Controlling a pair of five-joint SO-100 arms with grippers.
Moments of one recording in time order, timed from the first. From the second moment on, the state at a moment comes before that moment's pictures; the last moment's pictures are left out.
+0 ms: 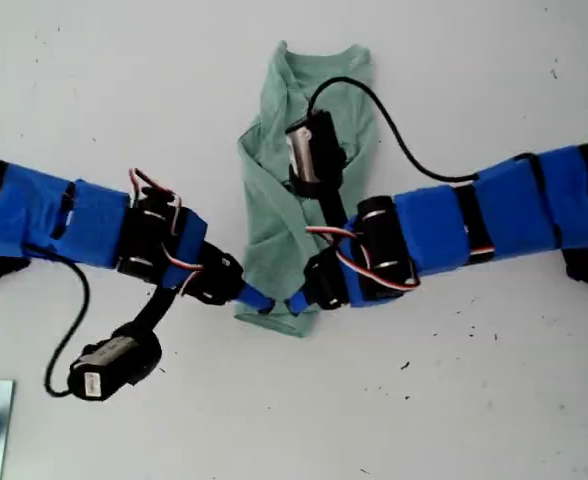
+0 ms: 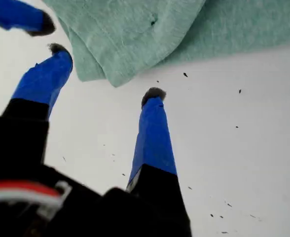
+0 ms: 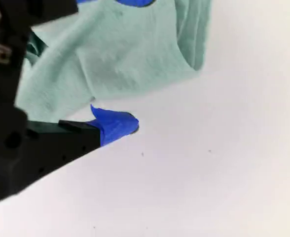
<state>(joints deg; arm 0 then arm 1) 2.5 79.5 90.5 68.6 16.7 -5.1 71.1 55.4 88.2 -12.8</state>
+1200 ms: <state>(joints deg) 8.3 61.5 65.3 66.0 14.6 -11.0 66.1 52.5 81.9 -18.3</state>
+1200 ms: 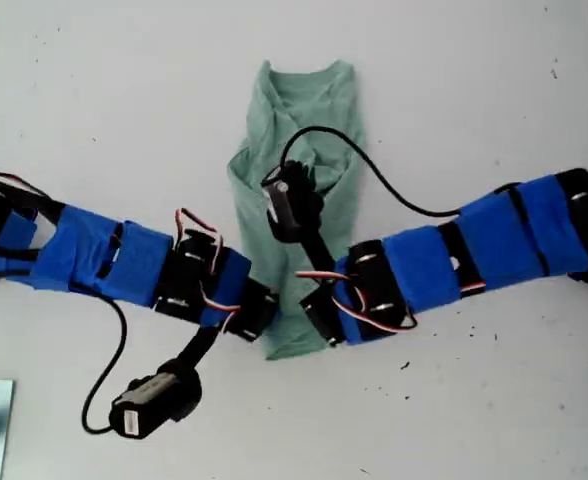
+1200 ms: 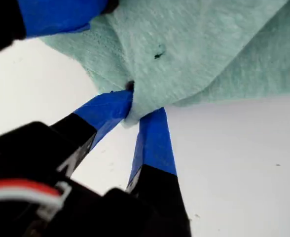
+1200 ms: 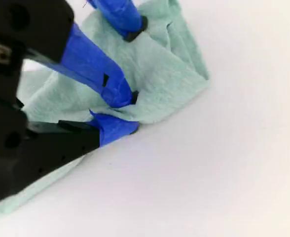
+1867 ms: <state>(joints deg) 2.9 80.1 65.2 68.0 18.5 0.4 88.4 63.5 79.5 -30.4</state>
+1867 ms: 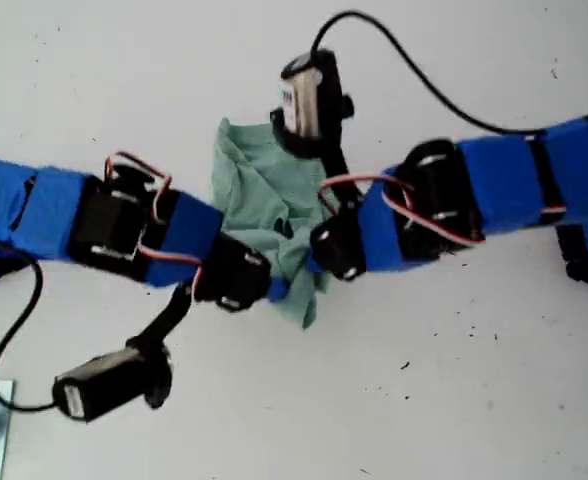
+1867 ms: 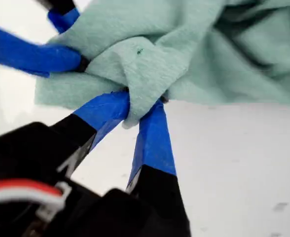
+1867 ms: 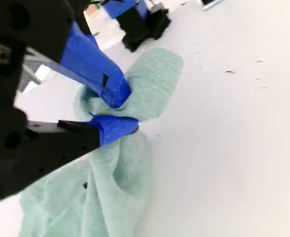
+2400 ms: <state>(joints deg) -24.1 88.9 77.8 67.7 26.0 27.0 95.8 86.7 54.3 -40.3</state>
